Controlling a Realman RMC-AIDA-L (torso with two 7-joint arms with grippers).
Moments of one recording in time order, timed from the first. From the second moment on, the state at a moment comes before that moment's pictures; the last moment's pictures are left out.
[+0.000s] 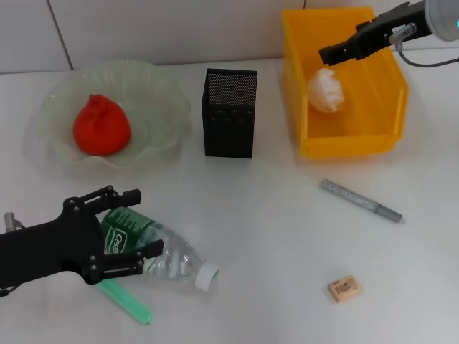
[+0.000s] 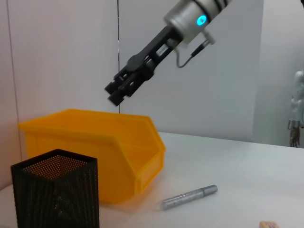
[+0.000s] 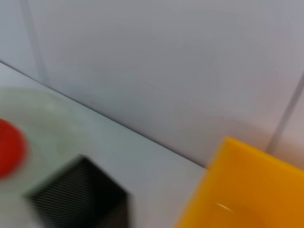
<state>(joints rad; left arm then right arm) -0.31 -2.04 1.04 0.68 1.64 1.57 -1.05 0.65 2.08 -1.08 -1.44 -2.60 -1.30 2.50</state>
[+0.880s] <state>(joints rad) -0.29 -2.04 1.00 0.70 1.68 1.62 -1.06 0.20 2.08 -1.10 -1.48 -2.03 -1.50 1.97</state>
